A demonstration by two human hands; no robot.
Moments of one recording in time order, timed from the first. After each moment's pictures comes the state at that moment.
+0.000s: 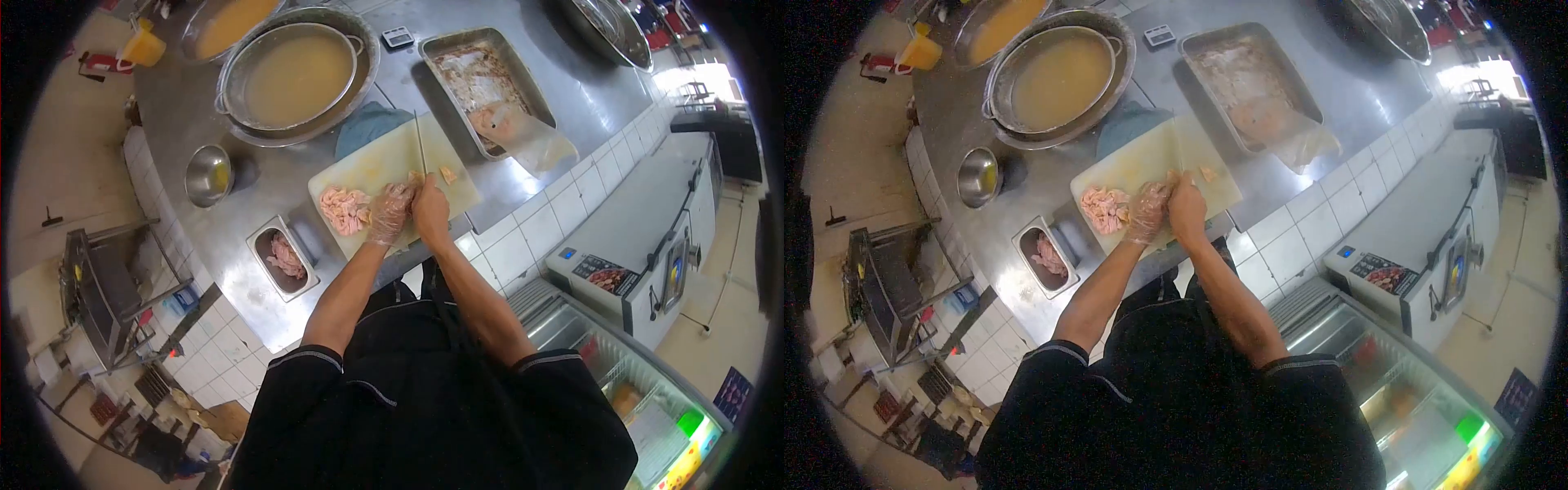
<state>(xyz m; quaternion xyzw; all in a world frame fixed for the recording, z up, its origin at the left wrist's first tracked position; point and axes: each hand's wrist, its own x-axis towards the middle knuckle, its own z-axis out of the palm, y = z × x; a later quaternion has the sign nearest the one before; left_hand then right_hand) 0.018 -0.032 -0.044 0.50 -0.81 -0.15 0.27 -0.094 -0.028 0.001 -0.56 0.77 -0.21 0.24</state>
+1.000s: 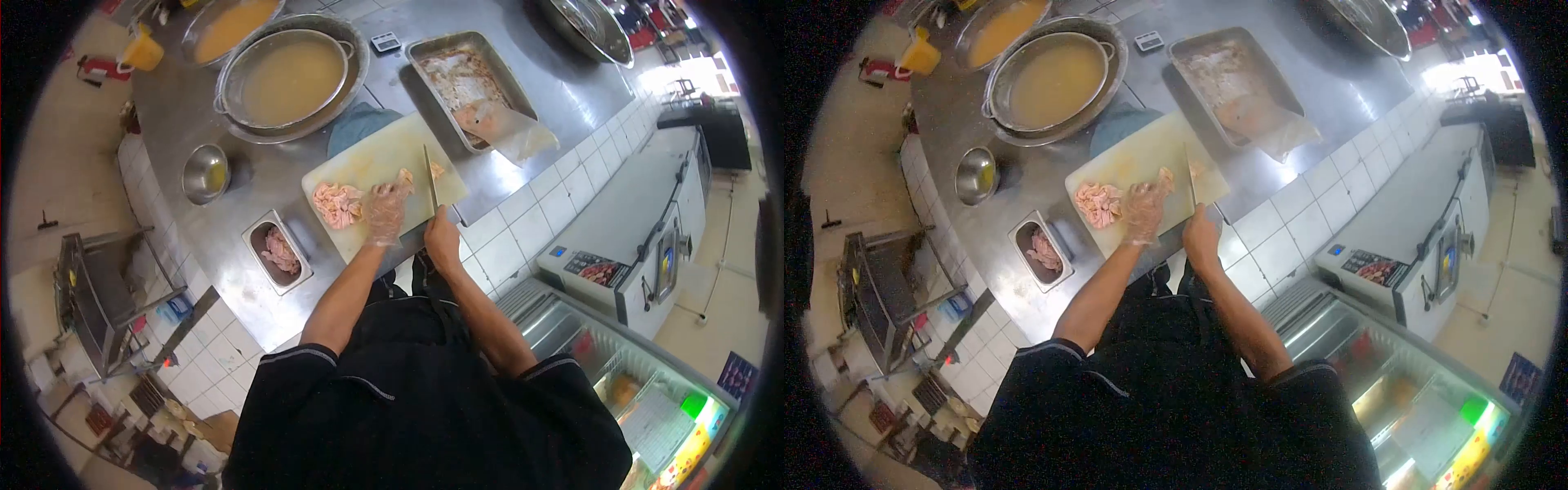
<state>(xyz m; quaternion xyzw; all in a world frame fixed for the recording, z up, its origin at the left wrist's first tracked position) 0.007 -0.007 -0.037 0.57 -0.77 -0.10 0.28 -0.138 0.060 0.003 -0.57 0.76 -0.19 0.25</state>
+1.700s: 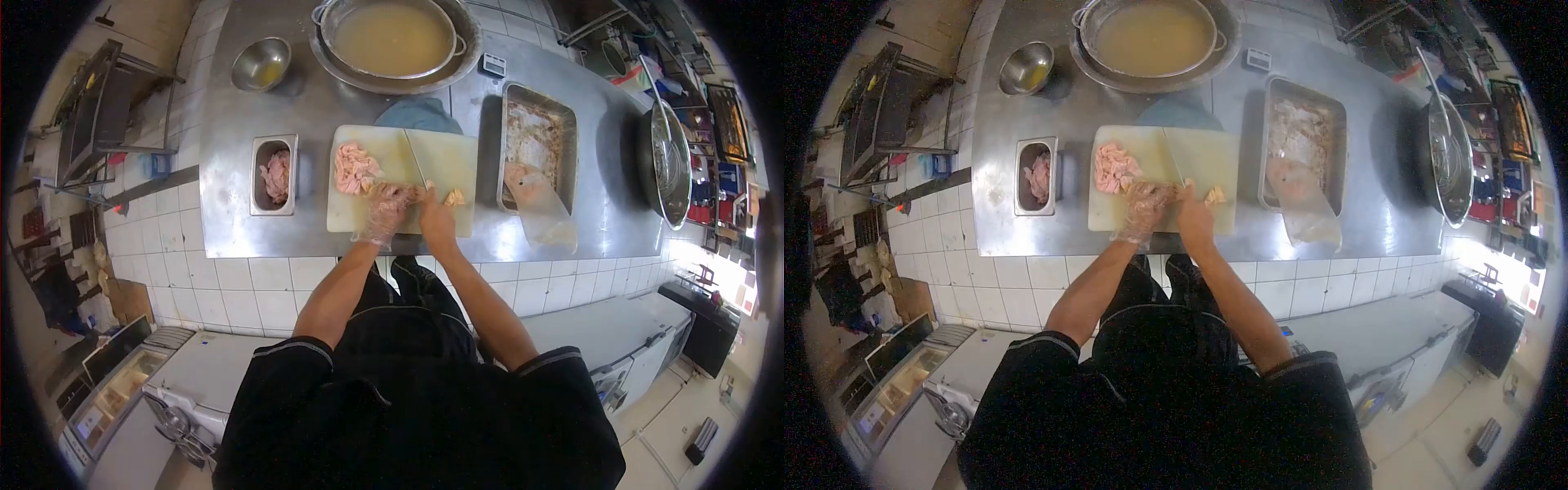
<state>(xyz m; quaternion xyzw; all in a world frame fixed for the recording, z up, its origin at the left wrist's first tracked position) -0.009 0.018 -0.044 0.68 -0.62 -0.08 0.39 -0.150 -0.037 -0.013 -0.79 0.55 0.01 0.26</state>
